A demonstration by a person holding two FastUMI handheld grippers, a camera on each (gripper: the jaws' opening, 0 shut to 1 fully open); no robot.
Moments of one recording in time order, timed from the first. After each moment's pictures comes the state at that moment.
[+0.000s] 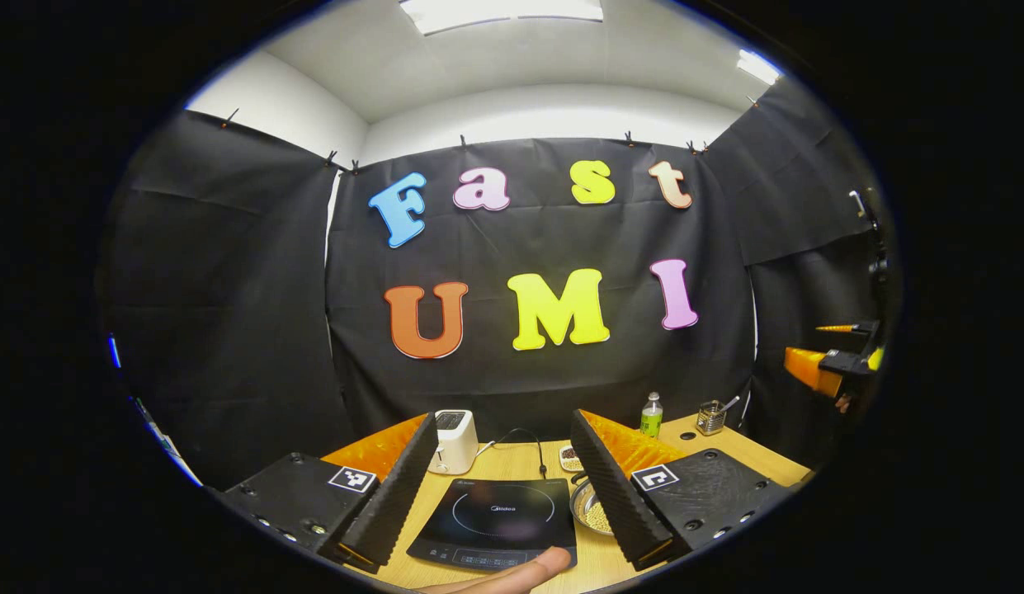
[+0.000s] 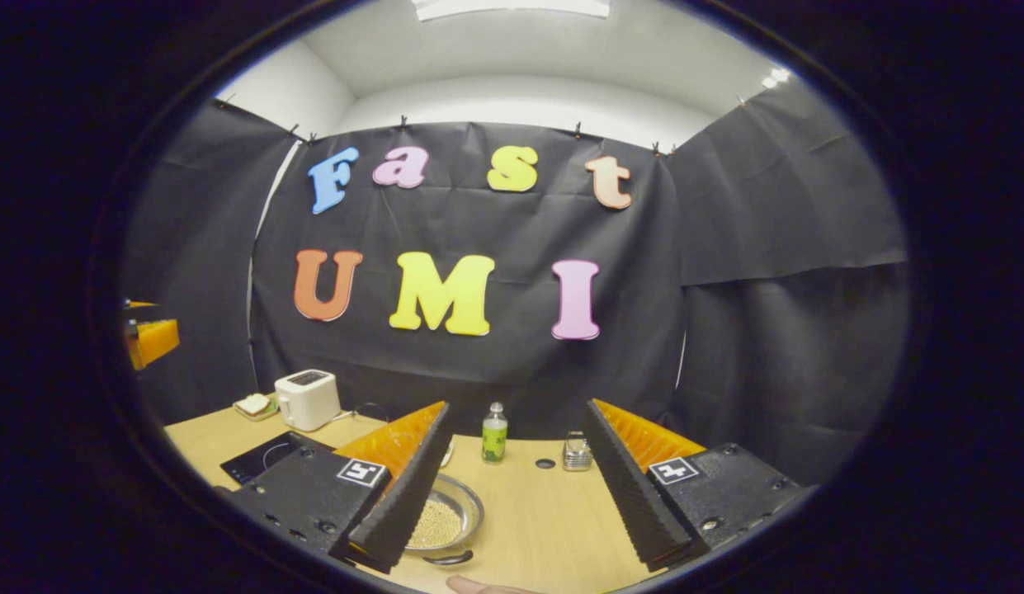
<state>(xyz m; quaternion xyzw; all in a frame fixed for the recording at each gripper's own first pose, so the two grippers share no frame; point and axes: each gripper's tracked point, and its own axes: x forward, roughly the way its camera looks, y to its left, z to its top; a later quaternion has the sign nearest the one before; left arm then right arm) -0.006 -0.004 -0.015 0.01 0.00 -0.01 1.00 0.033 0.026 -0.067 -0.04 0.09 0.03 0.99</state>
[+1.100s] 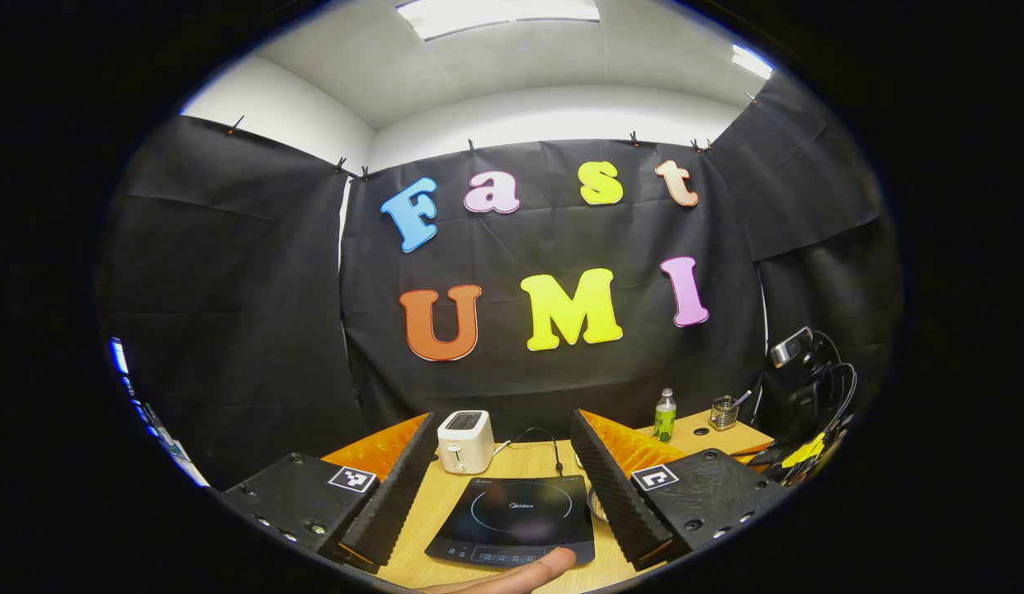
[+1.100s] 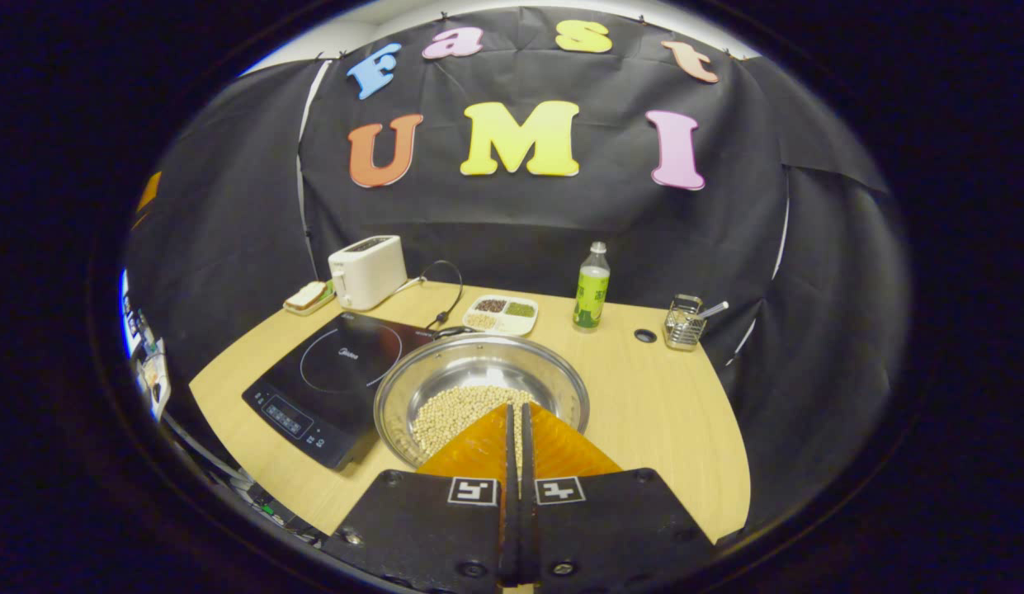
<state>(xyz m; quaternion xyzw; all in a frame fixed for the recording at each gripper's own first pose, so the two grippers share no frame) -0.017 0.015 -0.017 0.02 -0.01 0.01 1.00 0.032 0.103 -0.273 -0.04 0.34 0.13 0.93</state>
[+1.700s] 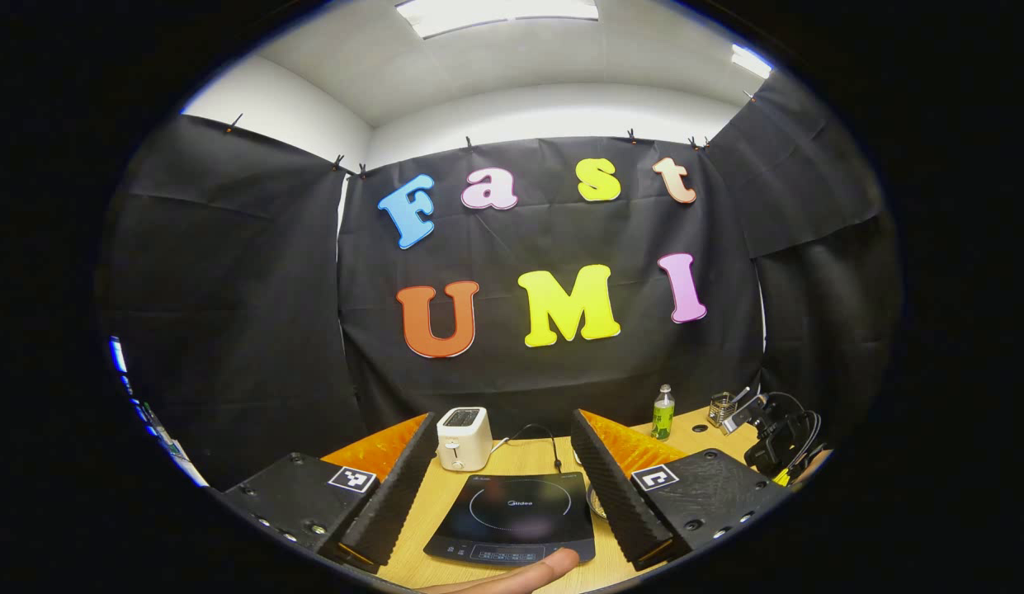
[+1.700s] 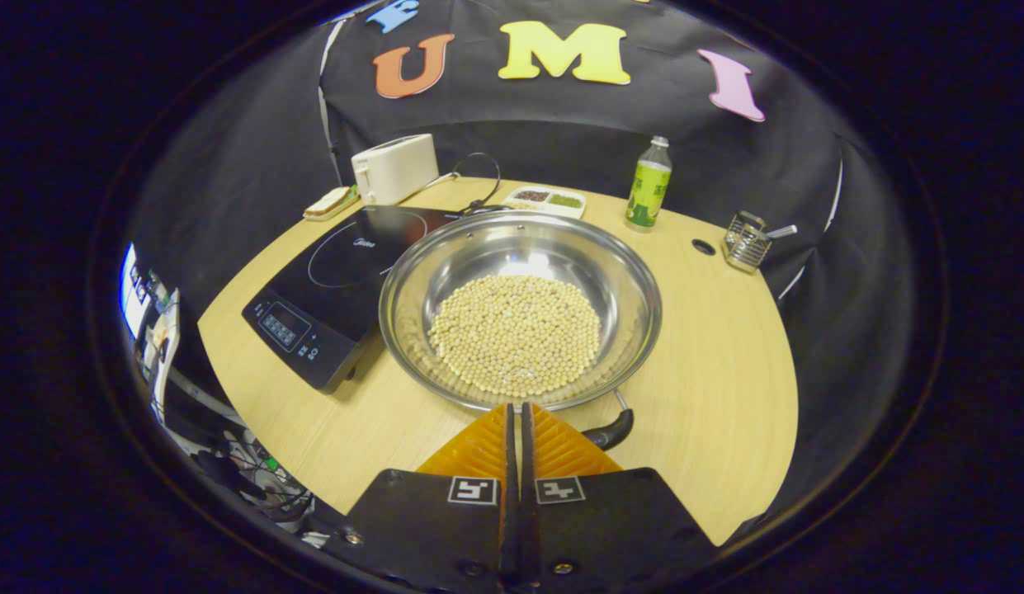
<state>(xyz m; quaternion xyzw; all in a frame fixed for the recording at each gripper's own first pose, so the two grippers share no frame) -0.016 0.013 -0.024 0.02 0.00 0.01 1.00 -0.014 0.121 -0.367 -0.06 0.49 0.19 0.85</state>
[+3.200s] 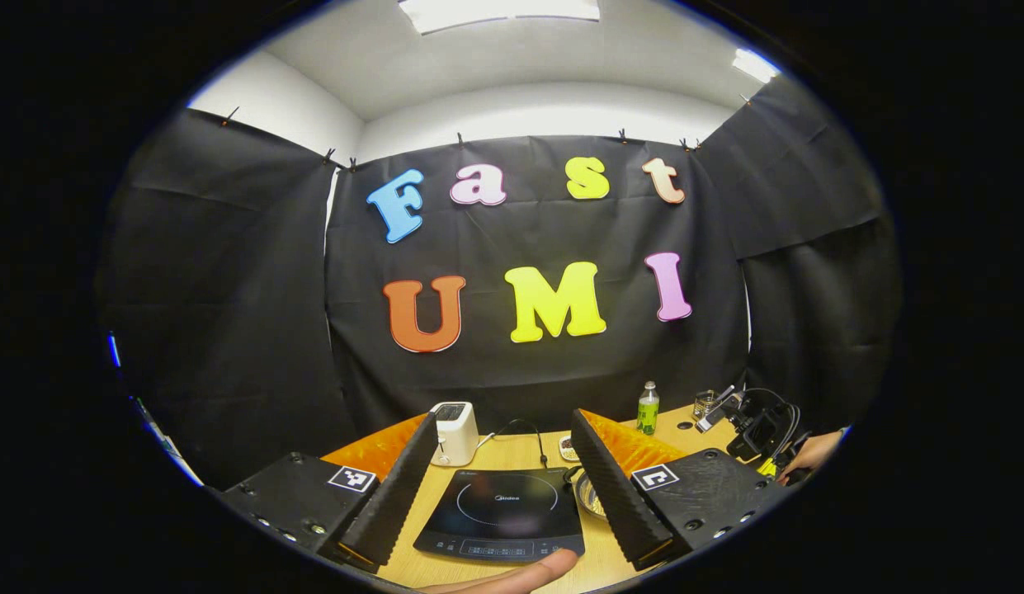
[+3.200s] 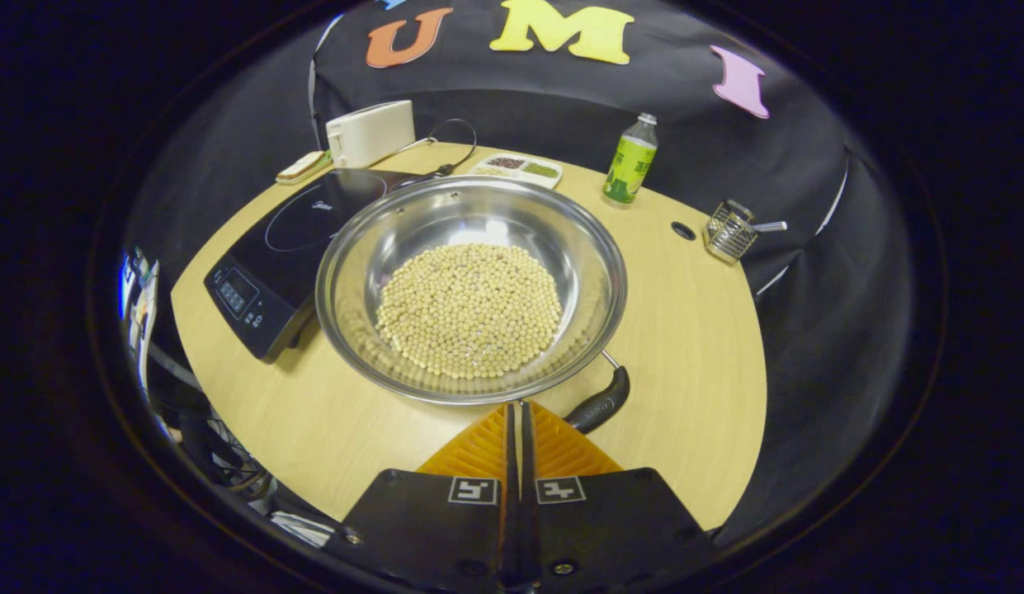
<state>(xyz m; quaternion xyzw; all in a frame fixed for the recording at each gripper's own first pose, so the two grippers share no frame) -0.025 0.009 -0.026 0.01 0.00 -0.02 1.00 0.008 0.067 -0.381 -0.13 0.52 0.15 0.83</state>
